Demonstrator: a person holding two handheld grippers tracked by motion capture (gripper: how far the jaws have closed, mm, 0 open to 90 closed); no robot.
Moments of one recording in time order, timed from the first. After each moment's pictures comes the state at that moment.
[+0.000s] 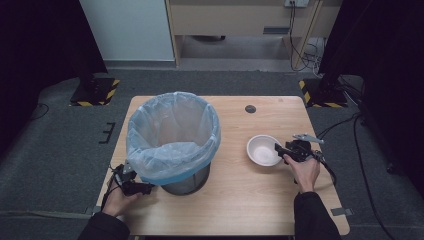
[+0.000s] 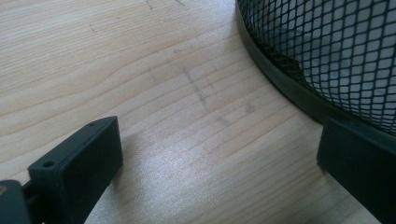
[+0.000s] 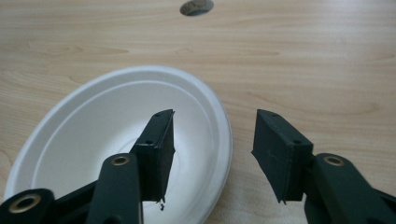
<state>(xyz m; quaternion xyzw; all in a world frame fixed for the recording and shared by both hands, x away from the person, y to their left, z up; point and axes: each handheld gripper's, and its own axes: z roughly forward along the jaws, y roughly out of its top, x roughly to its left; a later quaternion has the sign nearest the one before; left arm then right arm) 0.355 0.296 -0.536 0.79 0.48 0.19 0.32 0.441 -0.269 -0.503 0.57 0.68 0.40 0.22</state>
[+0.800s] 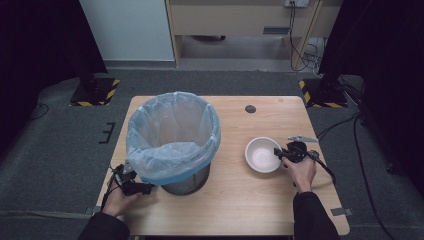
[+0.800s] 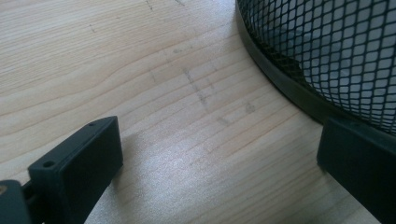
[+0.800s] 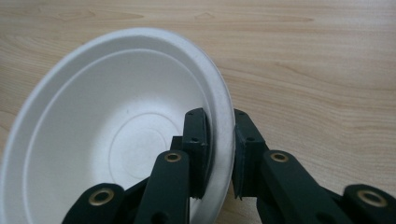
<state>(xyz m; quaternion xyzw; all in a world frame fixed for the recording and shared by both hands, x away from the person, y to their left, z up) 0.355 0.296 -0.536 0.79 0.48 0.19 0.32 0.442 -0.263 -0.510 0.56 0.72 0.38 0.17</state>
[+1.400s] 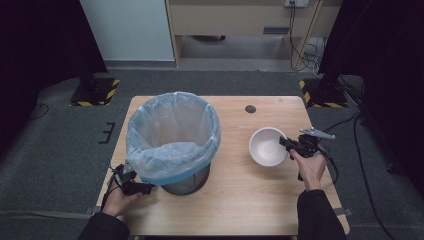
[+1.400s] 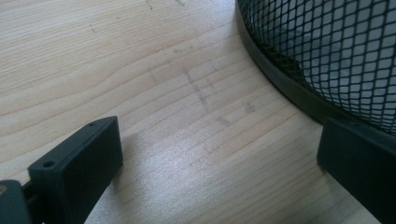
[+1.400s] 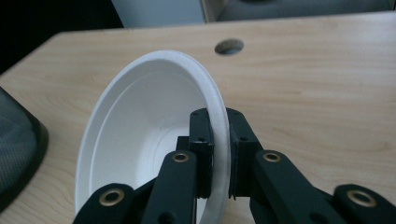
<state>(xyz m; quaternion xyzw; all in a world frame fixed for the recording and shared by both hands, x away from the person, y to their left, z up) 0.355 0.296 -0.536 0.79 0.48 0.19 0.32 0.431 -0.275 -0.460 0.54 0.68 0.46 0.19</state>
